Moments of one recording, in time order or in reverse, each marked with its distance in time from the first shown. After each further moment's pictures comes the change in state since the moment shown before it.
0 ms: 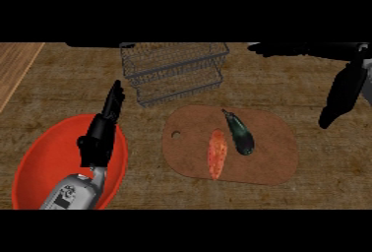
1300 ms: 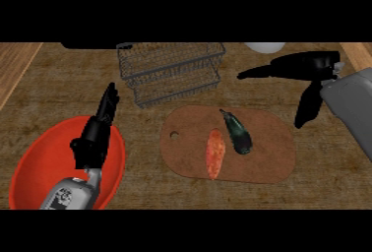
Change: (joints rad) left arm 0.042 -0.040 0.082 0.001 -0.054 -0.076 -0.017; right arm 0.008 -0.013 0.259 0.057 0.481 -0.125 -0.292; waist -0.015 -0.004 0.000
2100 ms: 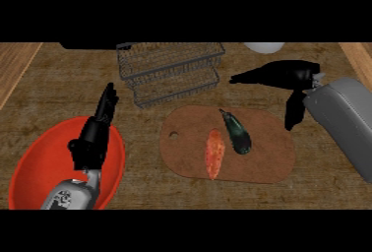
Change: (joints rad) left arm 0.017 -0.032 0.033 -0.030 -0.042 -0.026 0.023; right arm 0.017 0.051 0.066 0.080 0.199 -0.212 -0.165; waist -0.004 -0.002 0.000
